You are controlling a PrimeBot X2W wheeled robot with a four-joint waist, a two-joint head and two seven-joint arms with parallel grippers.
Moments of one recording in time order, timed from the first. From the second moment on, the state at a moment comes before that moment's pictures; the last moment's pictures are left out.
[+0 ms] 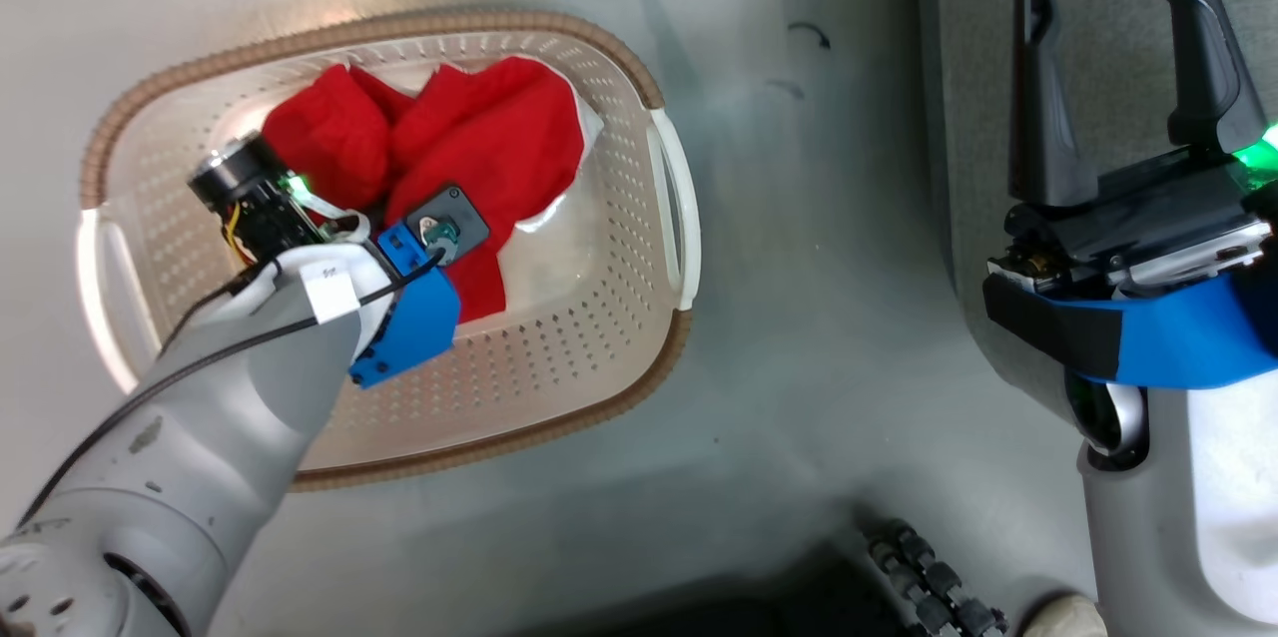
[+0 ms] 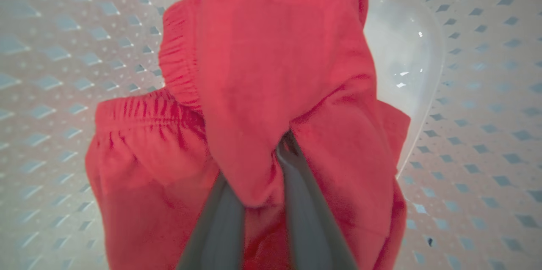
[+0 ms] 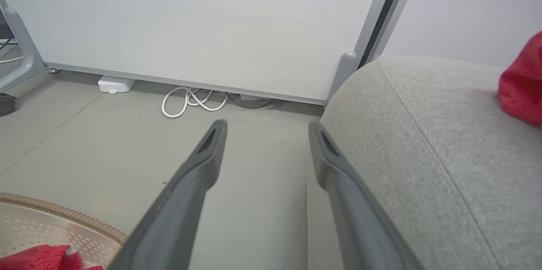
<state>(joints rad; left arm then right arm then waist) -1.07 0.23 -1.28 1.22 -0.30 -0.13 -0.05 -0.51 -0.05 0.04 -0.12 -0.01 0.13 -0.26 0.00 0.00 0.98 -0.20</state>
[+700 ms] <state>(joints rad) -0.95 0.13 -1.23 1.14 -0.58 -0.13 -0.26 -0.42 -0.05 -0.01 0.00 -0.02 0.13 -0.26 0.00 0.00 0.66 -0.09</state>
